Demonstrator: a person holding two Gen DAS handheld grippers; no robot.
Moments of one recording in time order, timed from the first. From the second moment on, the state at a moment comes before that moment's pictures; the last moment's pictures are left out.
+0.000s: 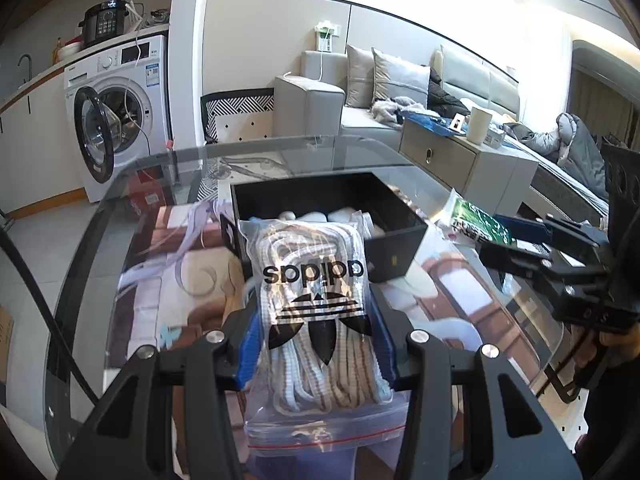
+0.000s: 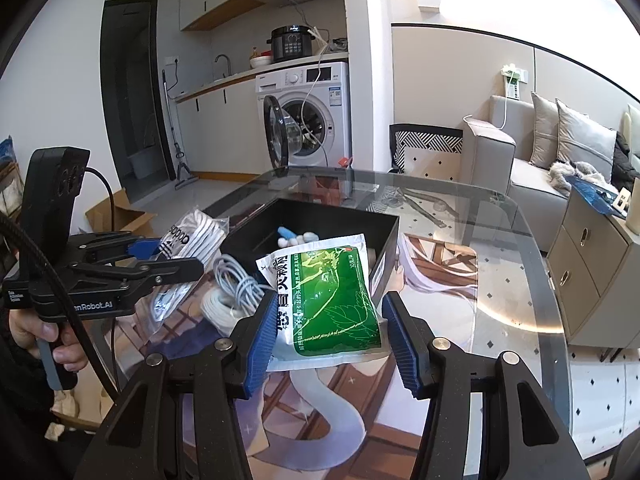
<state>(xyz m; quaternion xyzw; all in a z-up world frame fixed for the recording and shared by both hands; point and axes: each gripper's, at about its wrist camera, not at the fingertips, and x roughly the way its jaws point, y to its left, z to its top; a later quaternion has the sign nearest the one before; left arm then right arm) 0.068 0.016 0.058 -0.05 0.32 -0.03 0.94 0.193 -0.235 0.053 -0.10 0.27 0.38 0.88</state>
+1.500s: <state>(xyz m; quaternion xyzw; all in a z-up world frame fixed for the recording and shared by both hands) 0.173 0.036 0.049 -0.09 0.34 0.00 0.94 0.271 -0.162 0.044 -0.11 0.28 0.34 0.89</state>
